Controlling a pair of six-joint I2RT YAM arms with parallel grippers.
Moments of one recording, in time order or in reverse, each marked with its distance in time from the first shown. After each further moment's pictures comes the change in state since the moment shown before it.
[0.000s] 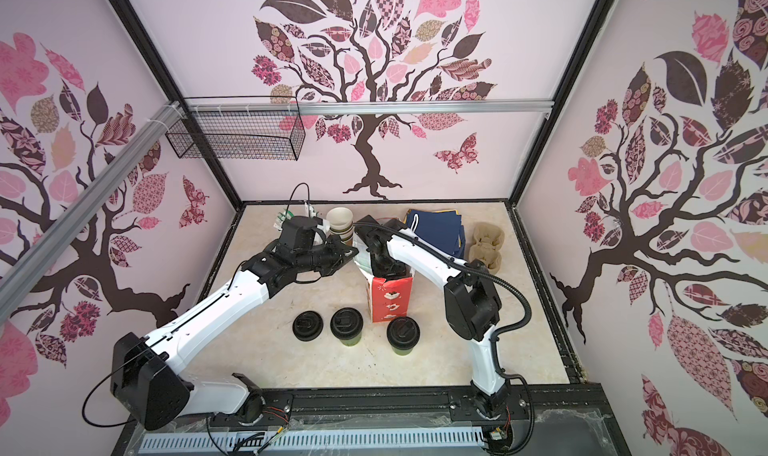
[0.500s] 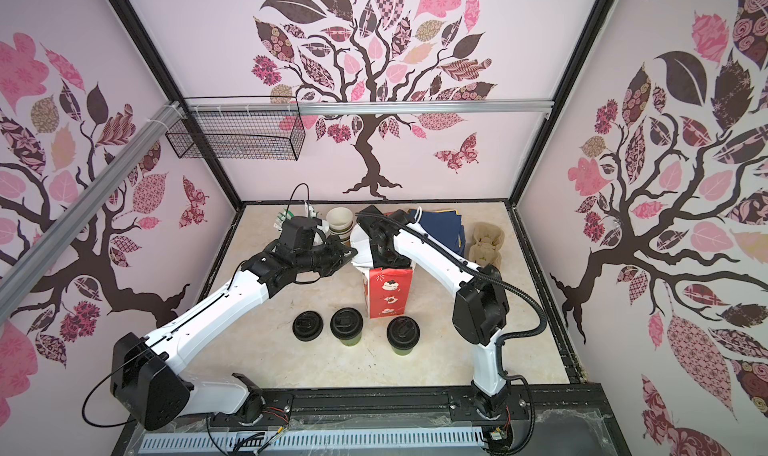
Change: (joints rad) left arm 0.001 0.001 0.000 -0.012 -0.010 0.004; right arm -0.006 -0.041 0.109 -0.083 0.043 0.013
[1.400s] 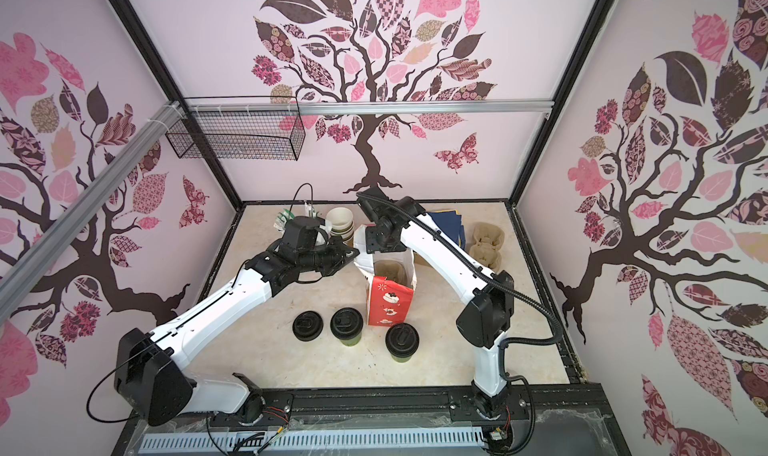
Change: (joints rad) left arm -0.001 0.024 0.002 0.019 0.015 0.036; right arm -0.003 -0.039 0.200 0.014 -0.002 -0.014
